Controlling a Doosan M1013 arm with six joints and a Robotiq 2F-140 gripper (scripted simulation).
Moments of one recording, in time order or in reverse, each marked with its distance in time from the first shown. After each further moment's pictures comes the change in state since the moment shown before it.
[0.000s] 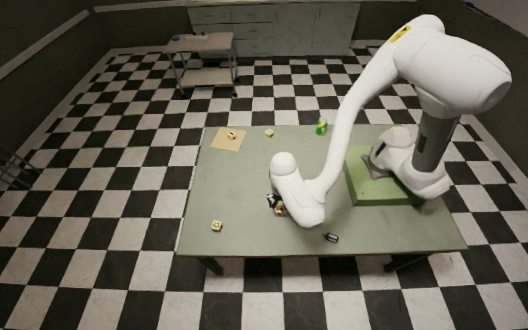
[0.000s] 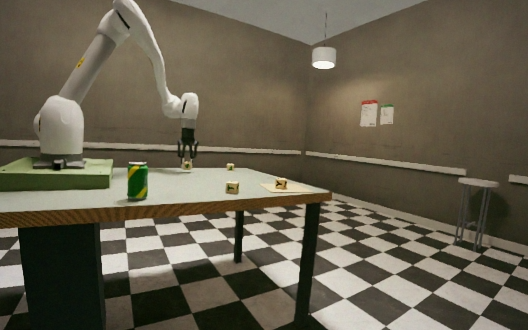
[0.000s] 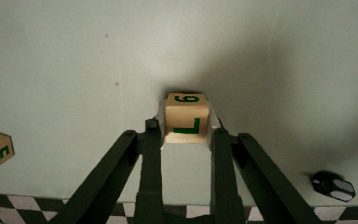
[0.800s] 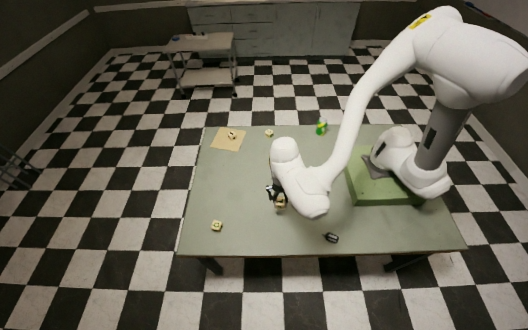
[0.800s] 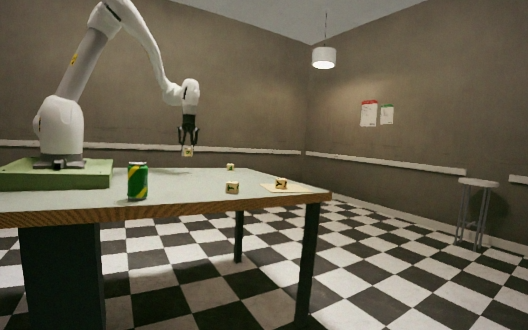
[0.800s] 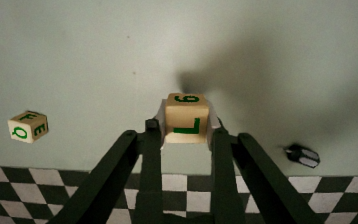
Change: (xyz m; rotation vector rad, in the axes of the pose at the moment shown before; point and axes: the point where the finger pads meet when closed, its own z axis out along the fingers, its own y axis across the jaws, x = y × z) arm 0.000 0.000 -0.080 0.000 0.000 0.000
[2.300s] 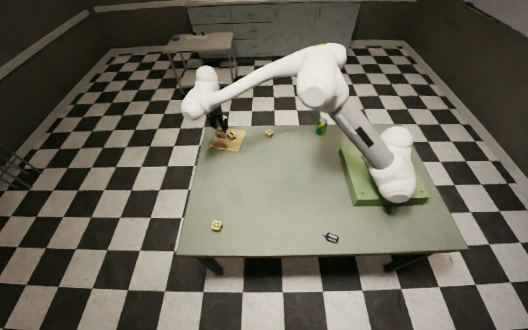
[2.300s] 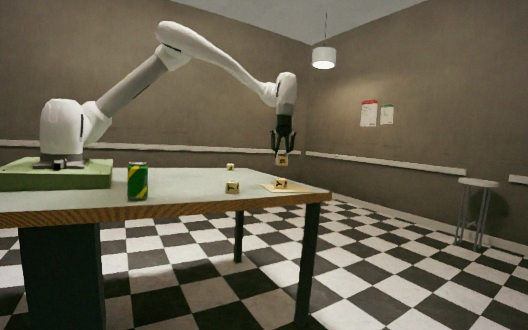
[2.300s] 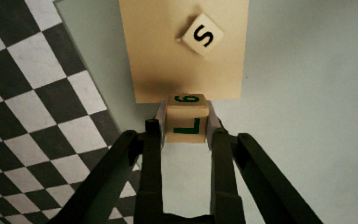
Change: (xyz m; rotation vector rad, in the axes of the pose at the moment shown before) arm 0.483 -0.355 -0.003 0.000 0.000 0.304
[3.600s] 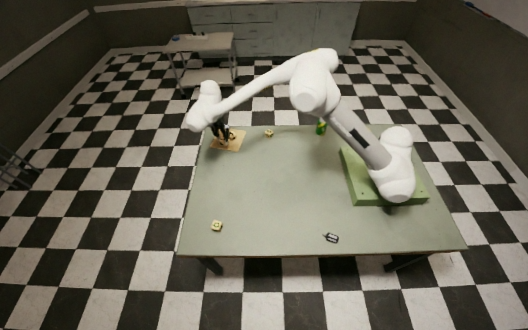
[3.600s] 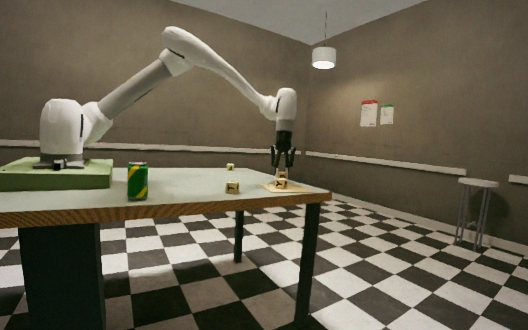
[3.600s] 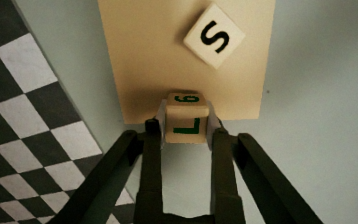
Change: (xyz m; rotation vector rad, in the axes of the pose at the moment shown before) arm 0.003 -0.003 0.078 -0.001 0.000 0.001
